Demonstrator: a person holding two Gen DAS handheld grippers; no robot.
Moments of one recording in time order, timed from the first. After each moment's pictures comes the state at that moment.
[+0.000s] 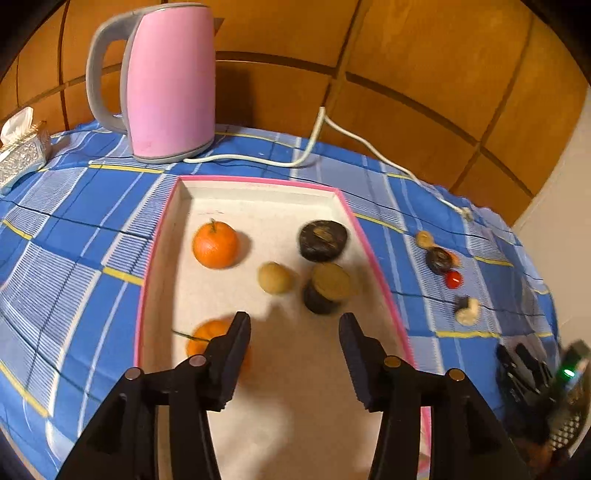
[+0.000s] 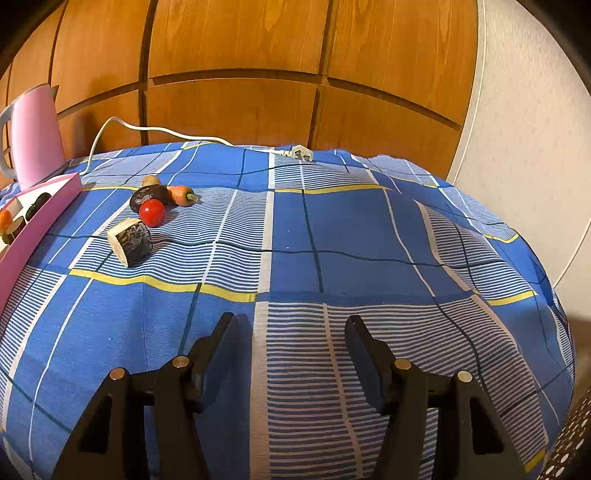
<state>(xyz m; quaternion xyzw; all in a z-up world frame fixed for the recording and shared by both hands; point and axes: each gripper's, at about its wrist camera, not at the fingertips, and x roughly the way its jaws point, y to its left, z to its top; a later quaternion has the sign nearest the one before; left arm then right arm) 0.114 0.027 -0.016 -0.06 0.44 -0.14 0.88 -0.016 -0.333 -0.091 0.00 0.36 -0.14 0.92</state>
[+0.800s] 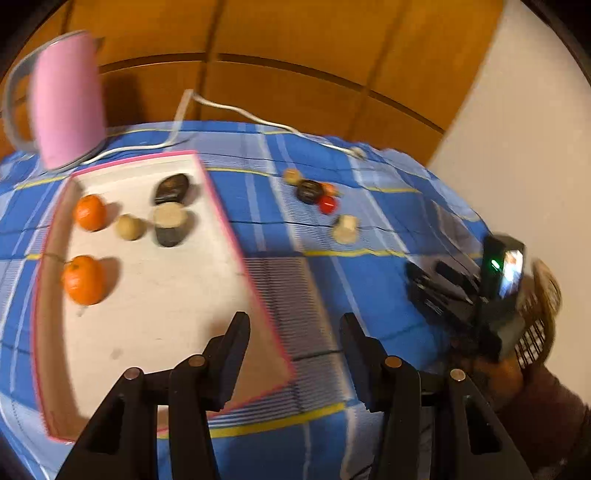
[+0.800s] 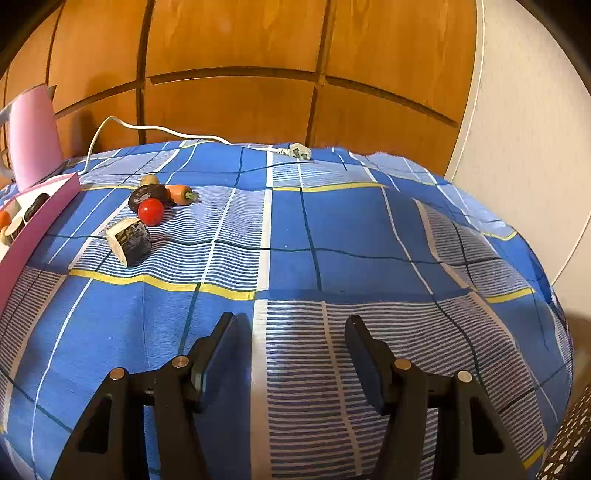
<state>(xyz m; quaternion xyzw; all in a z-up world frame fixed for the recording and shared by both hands) 0.028 -0.054 -0.012 0.00 0.44 -0.30 0.85 -0.016 -0.334 -0.090 0.01 0.36 -0.15 0.92</state>
